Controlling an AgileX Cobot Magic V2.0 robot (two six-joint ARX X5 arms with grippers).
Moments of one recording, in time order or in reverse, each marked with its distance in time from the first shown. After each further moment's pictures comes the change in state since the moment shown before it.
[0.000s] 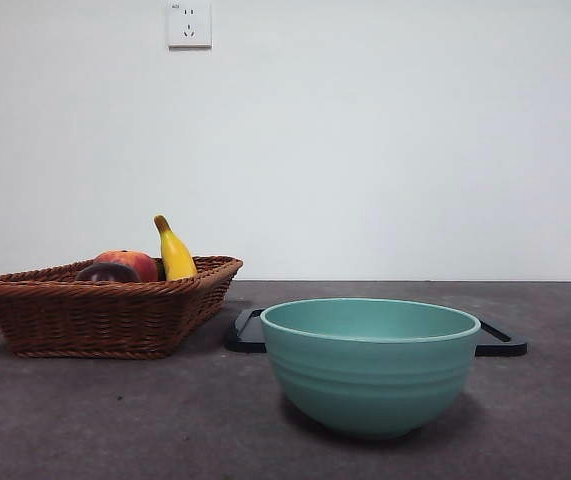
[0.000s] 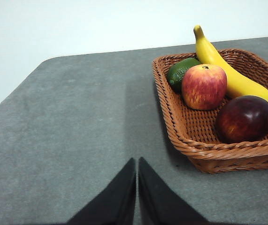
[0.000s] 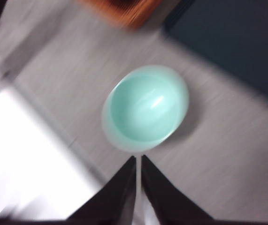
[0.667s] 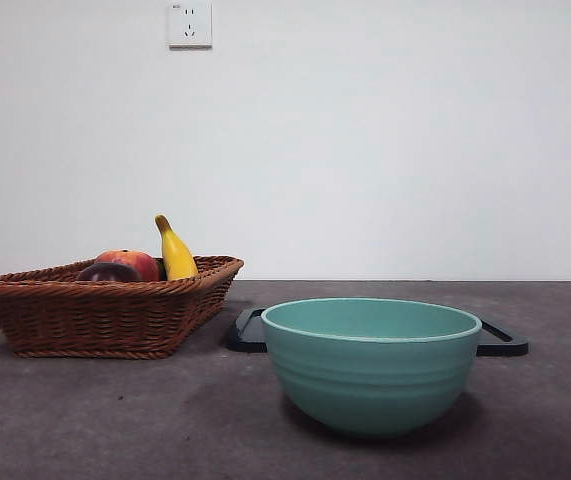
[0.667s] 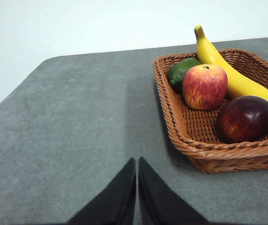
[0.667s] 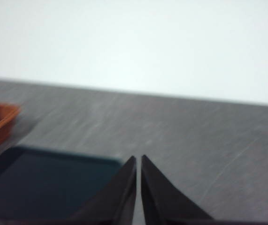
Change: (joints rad) left arm 0.000 0.000 0.000 0.000 0.000 -0.006; right arm -0.470 -0.476 -0.643 0.858 0.180 -0.075
